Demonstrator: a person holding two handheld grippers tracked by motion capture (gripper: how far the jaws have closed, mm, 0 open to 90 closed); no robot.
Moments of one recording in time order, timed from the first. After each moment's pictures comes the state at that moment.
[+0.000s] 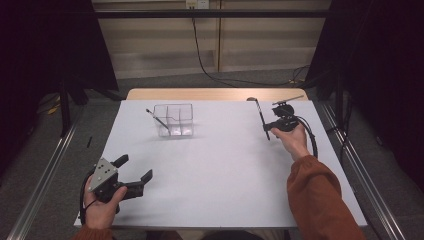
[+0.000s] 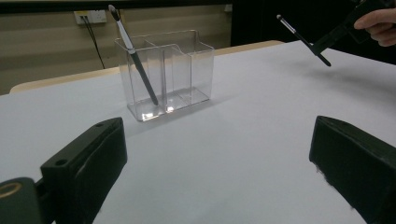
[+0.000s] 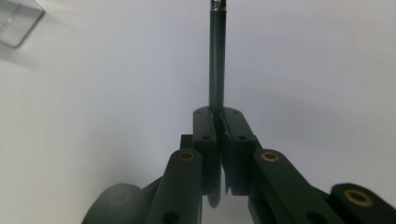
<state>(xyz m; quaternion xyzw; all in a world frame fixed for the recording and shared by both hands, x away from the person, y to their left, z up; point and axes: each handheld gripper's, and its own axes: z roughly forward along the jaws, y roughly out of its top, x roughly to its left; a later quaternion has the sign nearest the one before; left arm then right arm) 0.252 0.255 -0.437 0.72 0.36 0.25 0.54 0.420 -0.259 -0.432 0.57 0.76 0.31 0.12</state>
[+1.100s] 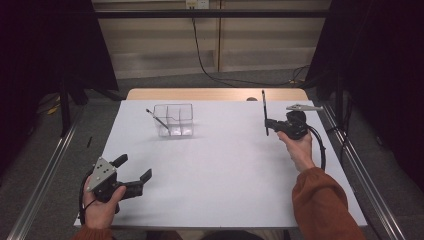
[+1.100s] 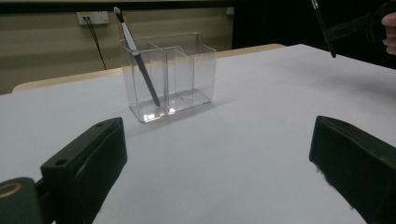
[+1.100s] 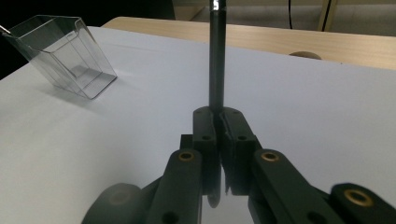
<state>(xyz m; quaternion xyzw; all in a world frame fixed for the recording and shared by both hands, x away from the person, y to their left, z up) 0.252 0.256 -0.436 0.71 0.37 0.25 0.54 0.384 -0.277 -0.431 0.50 0.71 0.47 0.17</state>
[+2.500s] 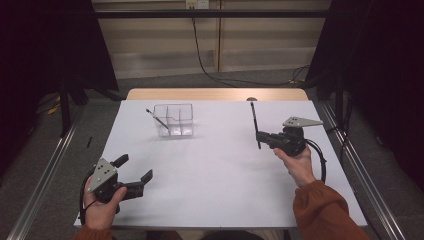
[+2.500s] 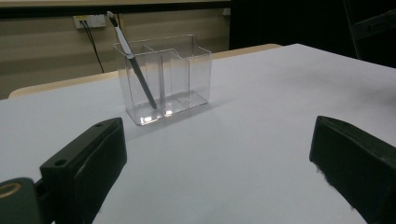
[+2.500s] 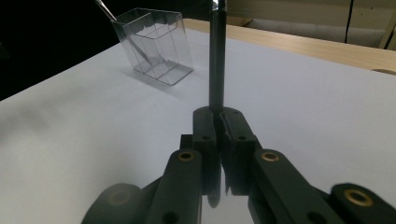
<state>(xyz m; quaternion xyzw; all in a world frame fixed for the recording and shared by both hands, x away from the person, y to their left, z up) 0.250 0.255 -0.435 0.71 0.36 0.25 0.54 0.327 -0.247 -0.417 0.41 0.74 0.52 0.14</state>
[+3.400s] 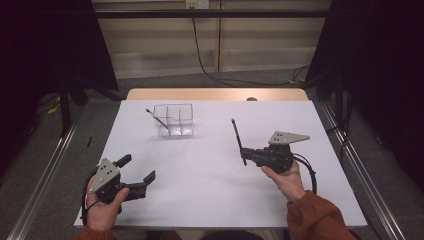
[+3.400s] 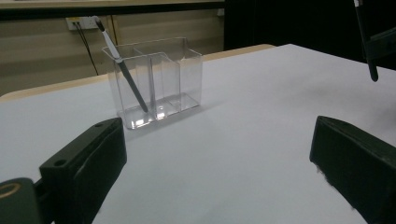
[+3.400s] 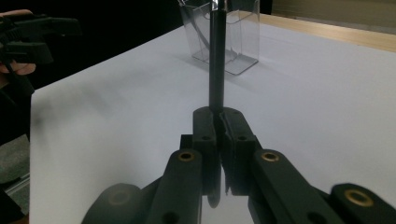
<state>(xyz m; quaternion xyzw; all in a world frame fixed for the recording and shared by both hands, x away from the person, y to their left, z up) 0.247 0.247 -0.432 0.72 0.35 0.25 0.55 0.289 -0.204 -0.422 0.35 0.76 0.54 0.10</state>
